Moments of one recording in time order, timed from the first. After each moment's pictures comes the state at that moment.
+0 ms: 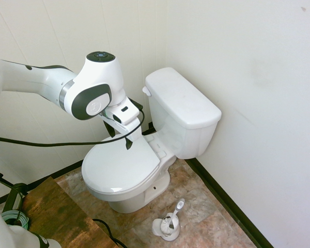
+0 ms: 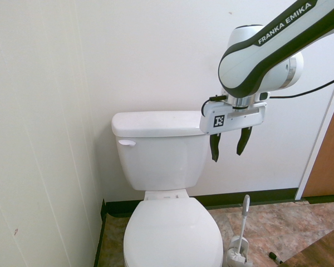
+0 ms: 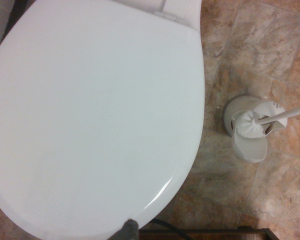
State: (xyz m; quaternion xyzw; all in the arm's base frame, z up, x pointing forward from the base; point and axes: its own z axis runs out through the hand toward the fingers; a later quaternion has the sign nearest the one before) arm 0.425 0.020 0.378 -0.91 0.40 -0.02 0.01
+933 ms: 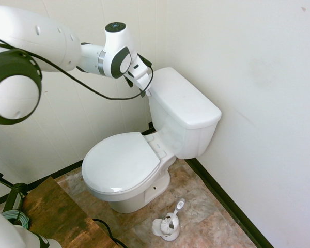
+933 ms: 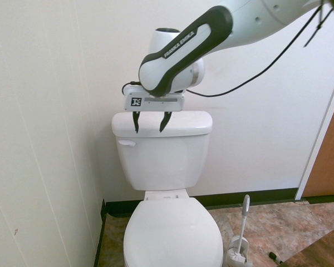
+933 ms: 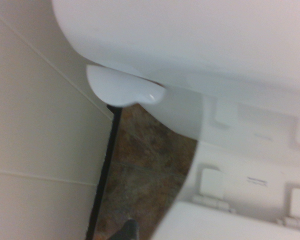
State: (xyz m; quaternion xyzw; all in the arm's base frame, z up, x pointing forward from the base) arm 0.652 0.172 0.382 -0.88 0.45 -0.13 0.11
